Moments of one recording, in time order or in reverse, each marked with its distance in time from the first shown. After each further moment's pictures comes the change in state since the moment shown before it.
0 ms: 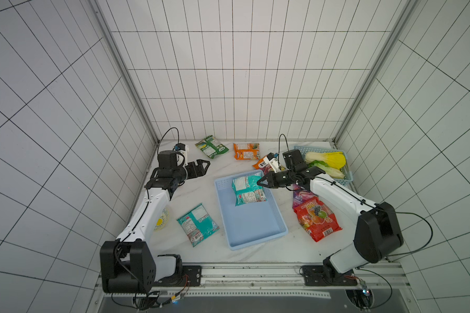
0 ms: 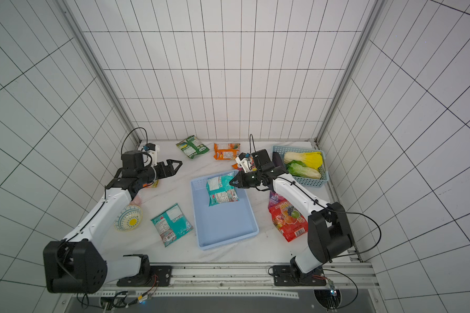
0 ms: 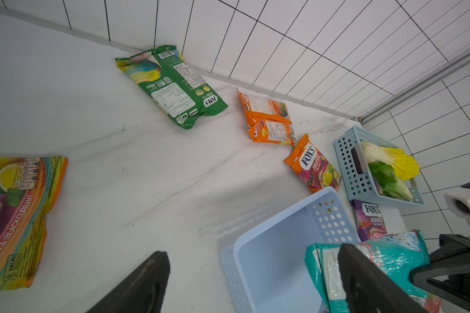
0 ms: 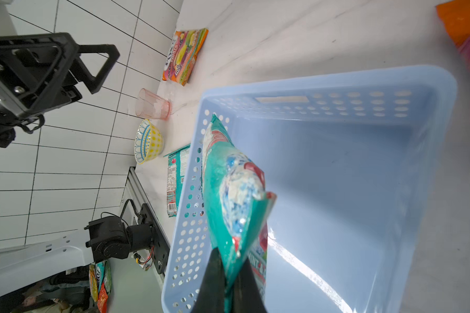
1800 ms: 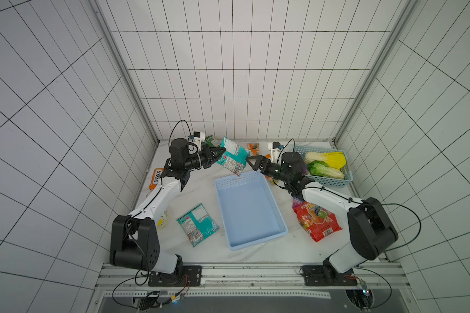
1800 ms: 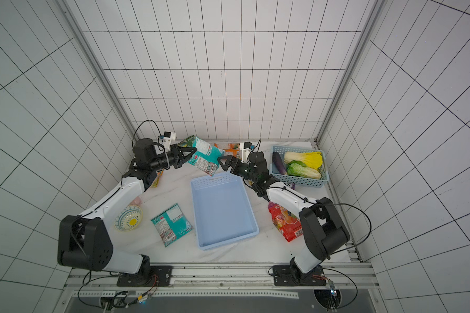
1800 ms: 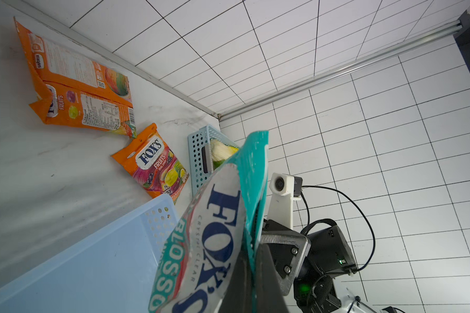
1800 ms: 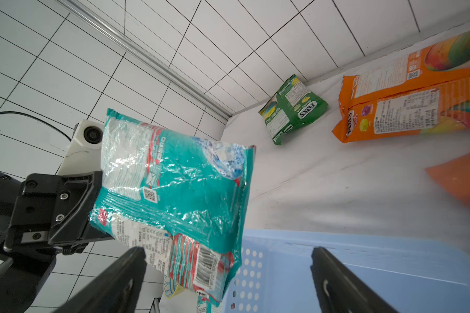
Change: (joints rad) left arm -0.132 0.179 0.092 0.501 0.437 -0.731; right arm 0.074 0.018 -0.192 0.890 0.287 0.502
